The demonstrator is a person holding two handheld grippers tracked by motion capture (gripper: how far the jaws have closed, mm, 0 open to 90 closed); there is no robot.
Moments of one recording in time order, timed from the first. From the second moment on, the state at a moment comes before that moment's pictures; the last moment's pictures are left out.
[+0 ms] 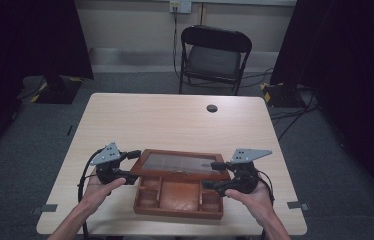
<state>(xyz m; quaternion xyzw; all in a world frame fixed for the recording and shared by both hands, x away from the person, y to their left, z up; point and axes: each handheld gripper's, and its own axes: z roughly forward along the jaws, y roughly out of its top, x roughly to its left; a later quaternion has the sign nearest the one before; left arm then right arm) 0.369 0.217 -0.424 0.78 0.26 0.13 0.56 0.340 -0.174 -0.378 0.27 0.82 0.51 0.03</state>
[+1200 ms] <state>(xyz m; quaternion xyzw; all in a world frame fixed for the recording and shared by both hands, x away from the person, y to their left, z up) 0.380 0.217 -0.414 0.77 0.25 0.11 0.57 0.358 -0.201 -0.382 0.30 0.79 0.52 0.07</state>
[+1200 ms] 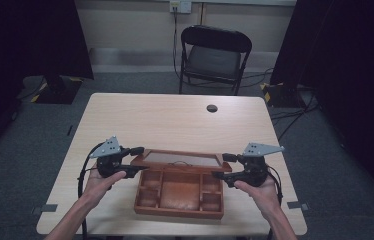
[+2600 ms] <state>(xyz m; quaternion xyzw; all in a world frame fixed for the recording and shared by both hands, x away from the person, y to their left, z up) 0.420 0.212 -0.425 0.76 0.28 0.11 0.58 0.411 -0.202 -0.397 0.33 0.76 0.55 0.07</state>
